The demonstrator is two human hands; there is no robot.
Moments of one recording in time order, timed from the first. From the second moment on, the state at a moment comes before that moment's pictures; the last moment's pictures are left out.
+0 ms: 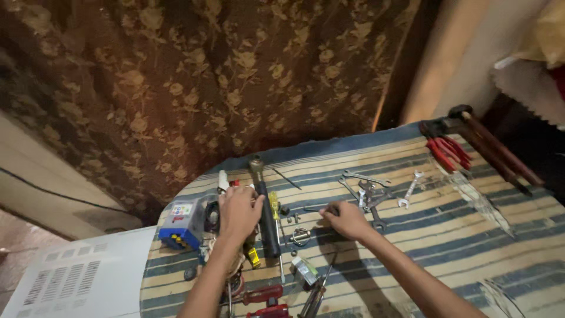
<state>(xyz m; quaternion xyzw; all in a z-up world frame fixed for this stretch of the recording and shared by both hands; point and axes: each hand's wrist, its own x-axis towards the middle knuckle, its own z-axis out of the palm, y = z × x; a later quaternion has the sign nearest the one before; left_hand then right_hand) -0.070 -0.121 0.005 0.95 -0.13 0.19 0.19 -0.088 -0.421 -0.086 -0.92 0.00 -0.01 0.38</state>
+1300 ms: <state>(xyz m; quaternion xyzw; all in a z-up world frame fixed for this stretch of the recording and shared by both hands) -0.147 -0.272 -0.010 0.98 -0.13 -0.04 0.13 -0.163 -0.590 -0.113 -0.93 0.03 -0.09 0.35</state>
